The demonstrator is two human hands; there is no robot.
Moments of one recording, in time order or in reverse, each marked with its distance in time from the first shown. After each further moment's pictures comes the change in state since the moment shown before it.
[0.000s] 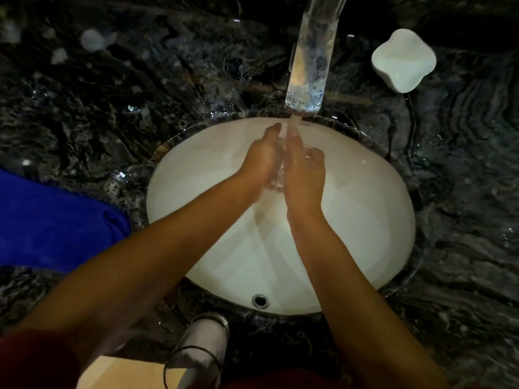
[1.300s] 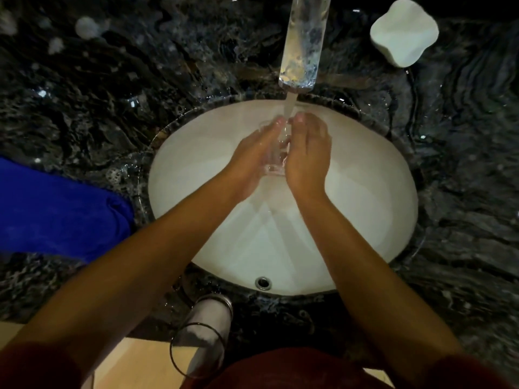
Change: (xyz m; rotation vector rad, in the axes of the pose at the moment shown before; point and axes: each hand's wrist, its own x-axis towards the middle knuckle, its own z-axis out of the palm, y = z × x) left_hand -0.002 -0.032 -0.023 -0.020 -0.189 0.106; right_hand 0.004 0.005 -0.008 -0.309 0.077 -0.403
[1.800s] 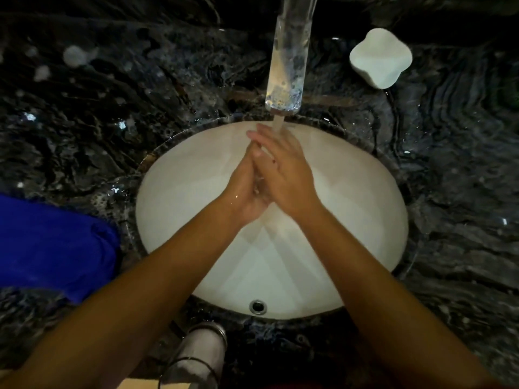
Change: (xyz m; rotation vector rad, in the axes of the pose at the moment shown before) left_hand -0.001 -0.006 0.014 -0.441 0.000 -0.164; right_hand 0.004 0.001 -0.009 -0.143 -0.344 -0.392
